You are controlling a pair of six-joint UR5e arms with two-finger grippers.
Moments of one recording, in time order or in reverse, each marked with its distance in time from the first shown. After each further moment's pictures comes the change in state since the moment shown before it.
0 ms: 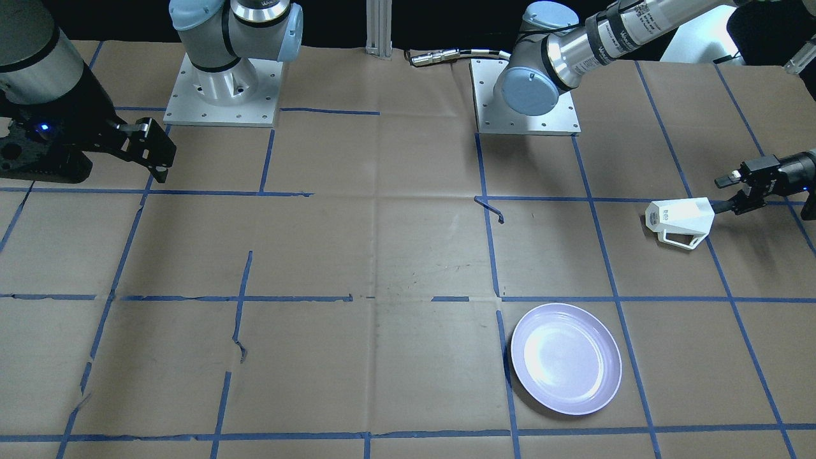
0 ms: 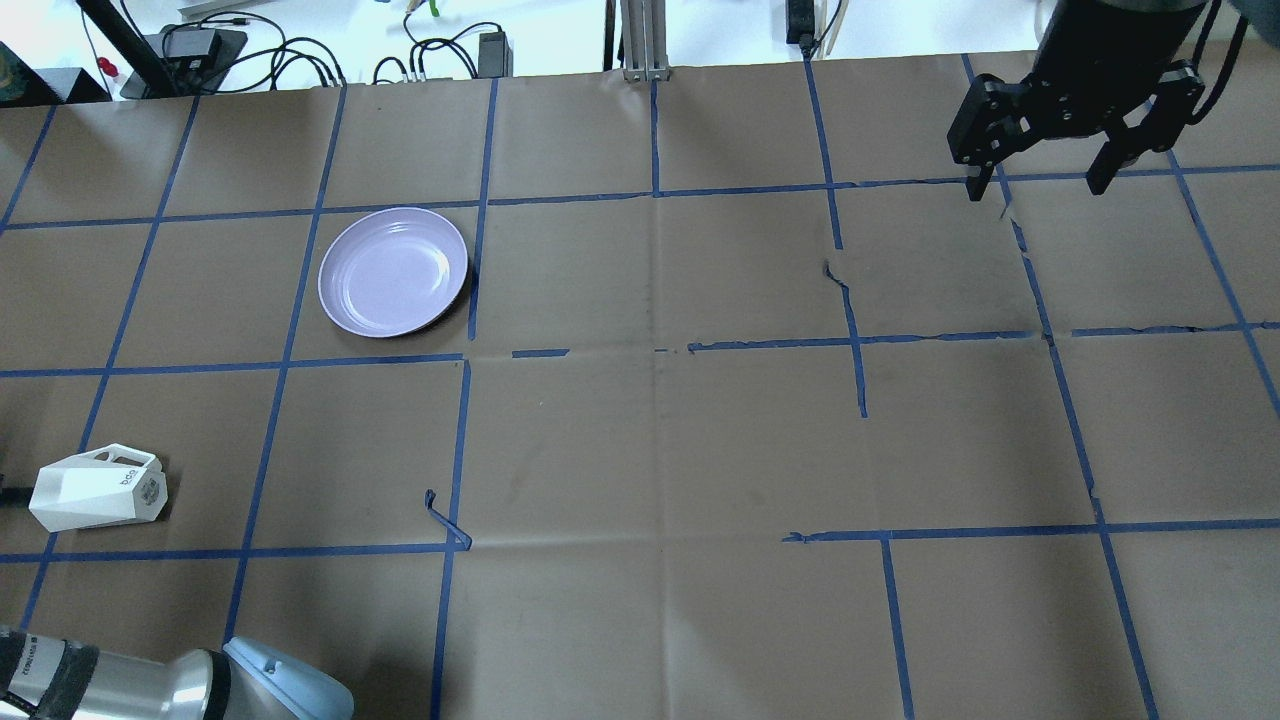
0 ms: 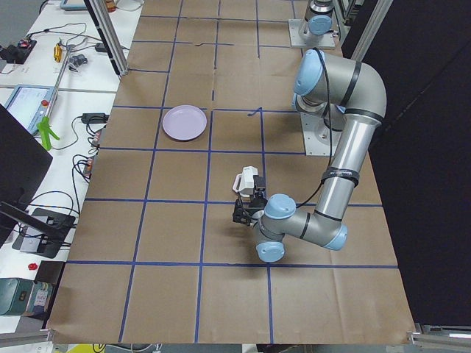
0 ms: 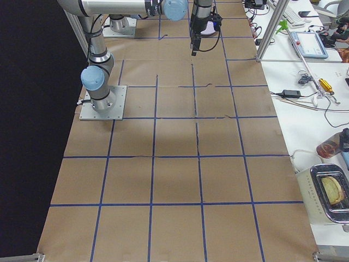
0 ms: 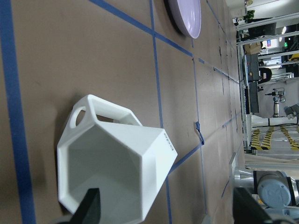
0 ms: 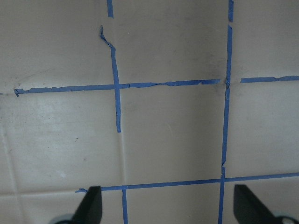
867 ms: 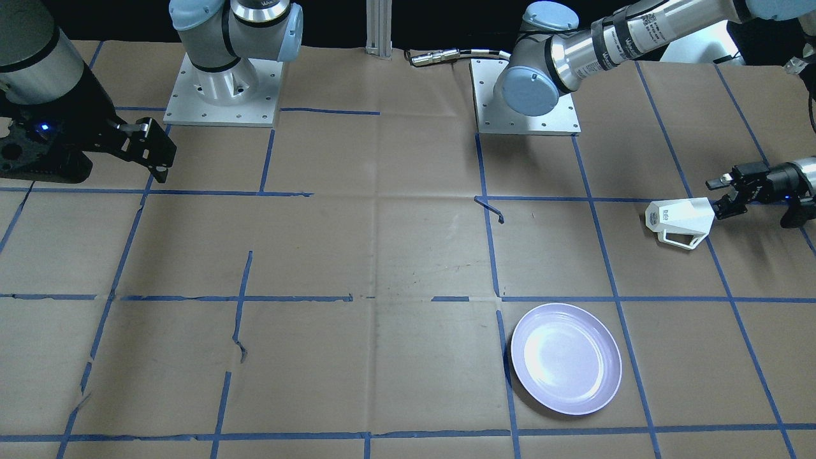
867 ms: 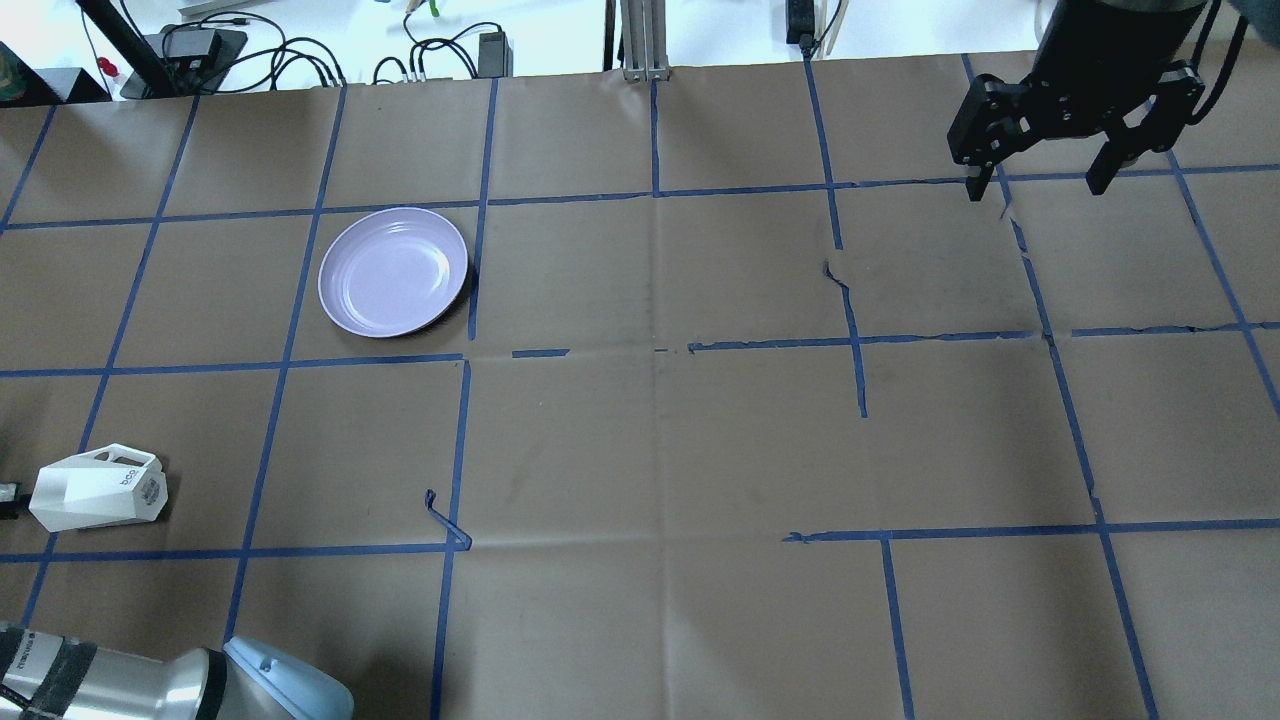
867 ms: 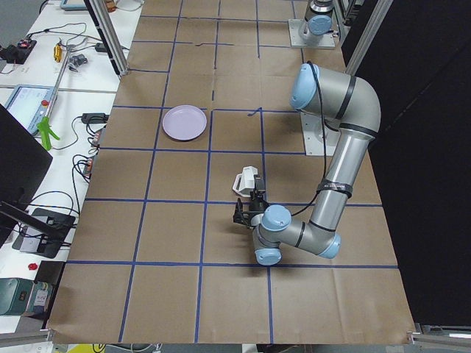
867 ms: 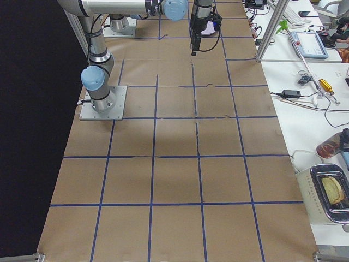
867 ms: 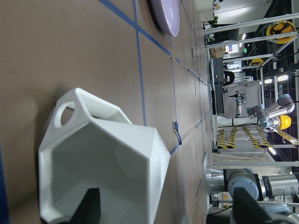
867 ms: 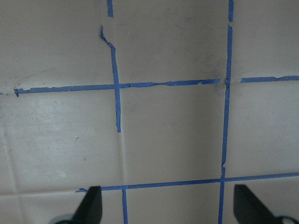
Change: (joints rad) left arm 0.001 -0.072 0.021 -0.113 -0.019 0.040; right arm 0.000 0.000 0.000 0.000 0.000 0.000
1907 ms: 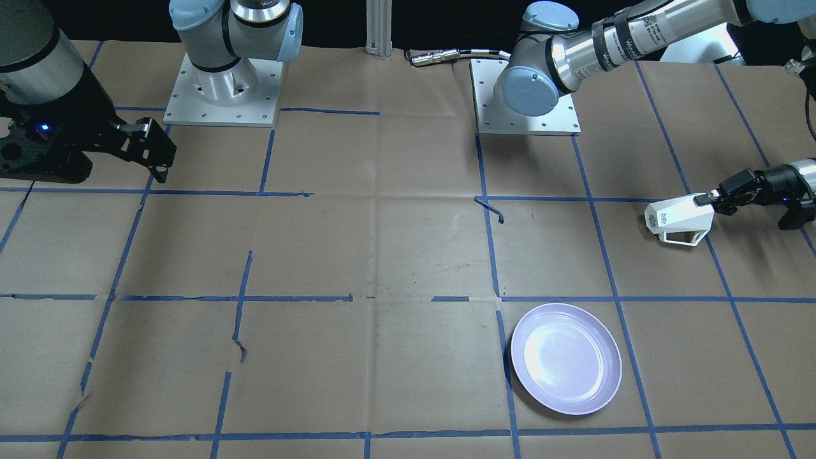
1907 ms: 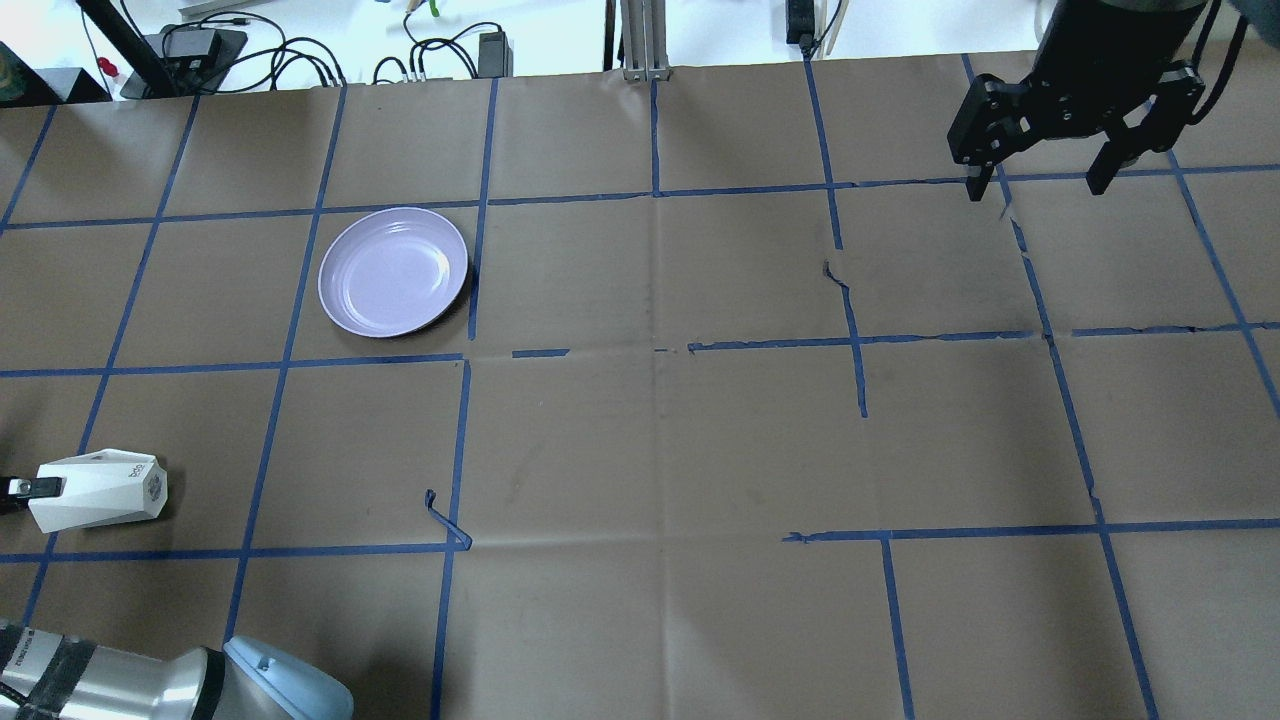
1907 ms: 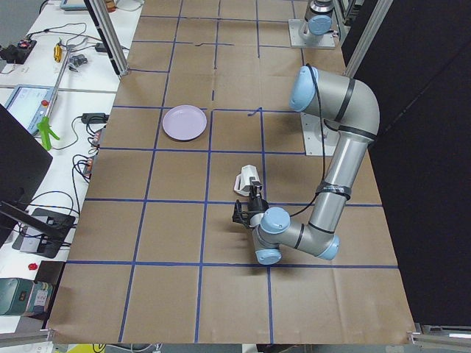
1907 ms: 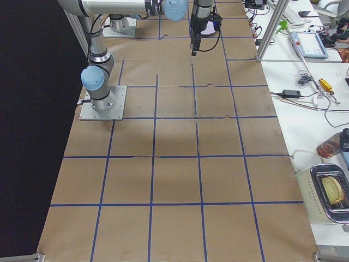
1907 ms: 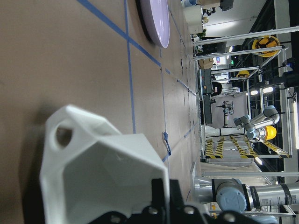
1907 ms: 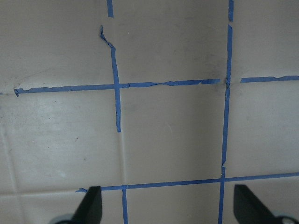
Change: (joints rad) left arm 0.000 -0.005 0.001 -0.028 -0.035 -0.001; right arm 0.000 0.000 0.000 0.000 0.000 0.000
